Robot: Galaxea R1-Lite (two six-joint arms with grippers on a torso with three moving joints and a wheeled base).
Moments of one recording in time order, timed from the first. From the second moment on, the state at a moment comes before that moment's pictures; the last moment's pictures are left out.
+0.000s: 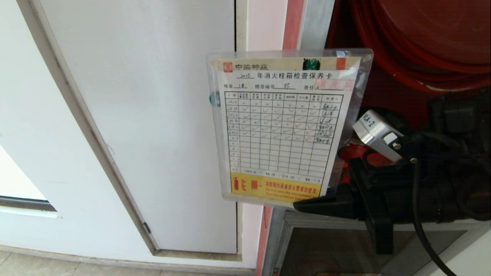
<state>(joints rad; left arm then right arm) -0.01 0.00 0.00 0.02 -0.01 0.01 0.58 1.42 -0.94 -0.06 0.65 -0.28</state>
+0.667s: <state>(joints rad) -0.01 0.00 0.00 0.02 -0.01 0.01 0.68 1.31 -0.84 -0.05 0.65 -0.28</state>
